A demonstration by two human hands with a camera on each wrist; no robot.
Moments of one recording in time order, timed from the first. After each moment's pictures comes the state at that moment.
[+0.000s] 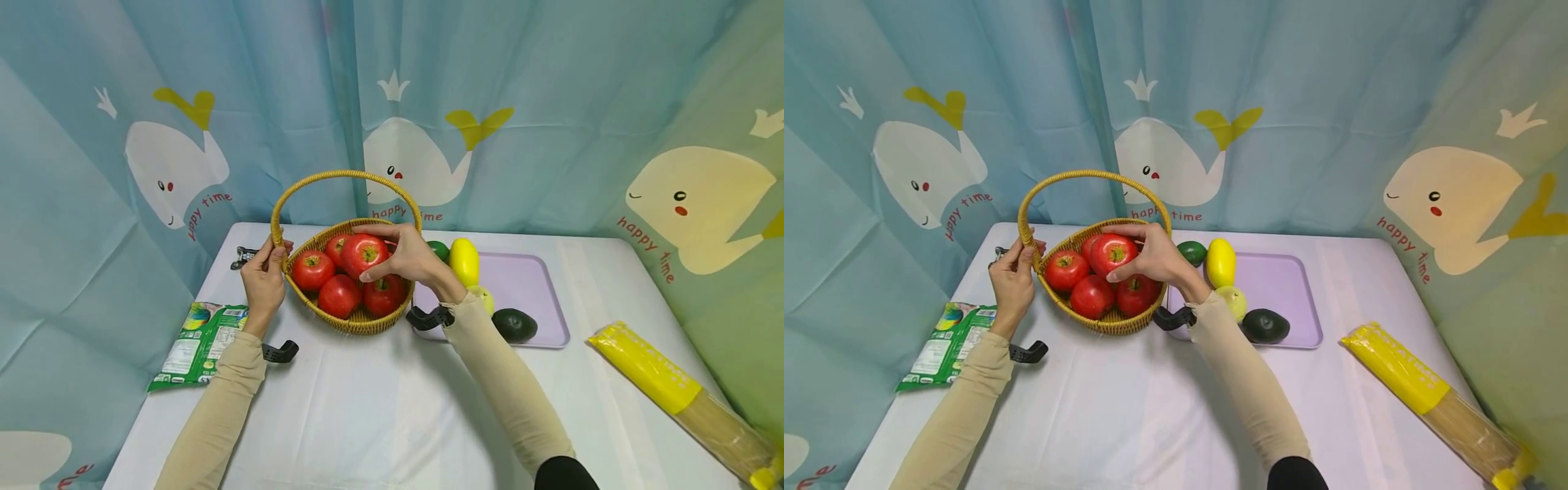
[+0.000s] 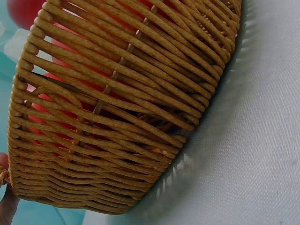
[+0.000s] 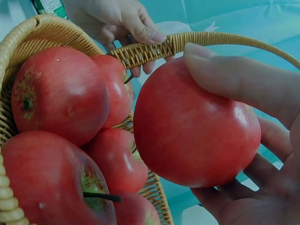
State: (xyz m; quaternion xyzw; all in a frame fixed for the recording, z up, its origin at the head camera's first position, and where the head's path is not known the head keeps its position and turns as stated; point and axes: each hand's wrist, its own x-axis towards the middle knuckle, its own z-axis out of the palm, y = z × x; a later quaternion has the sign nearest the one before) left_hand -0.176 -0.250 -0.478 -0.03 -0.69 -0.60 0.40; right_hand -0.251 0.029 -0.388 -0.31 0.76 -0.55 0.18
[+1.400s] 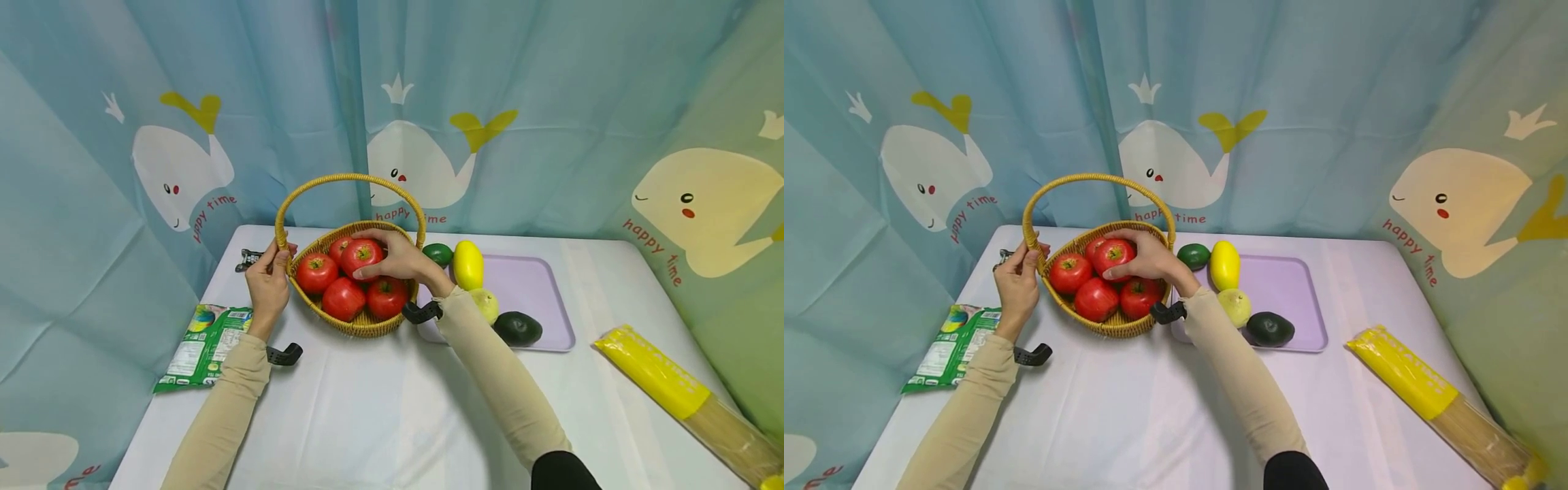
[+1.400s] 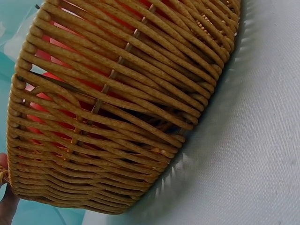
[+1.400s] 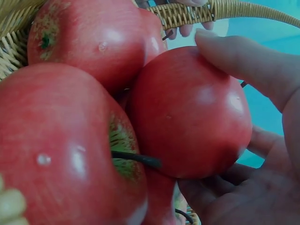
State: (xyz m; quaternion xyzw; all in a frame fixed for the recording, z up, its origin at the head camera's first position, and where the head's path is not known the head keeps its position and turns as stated) left_hand -0.175 -0.250 -0.478 -0.02 -0.69 -0.60 0.39; right_hand -0.270 0.011 -0.409 -0.32 0.81 -0.45 0.20
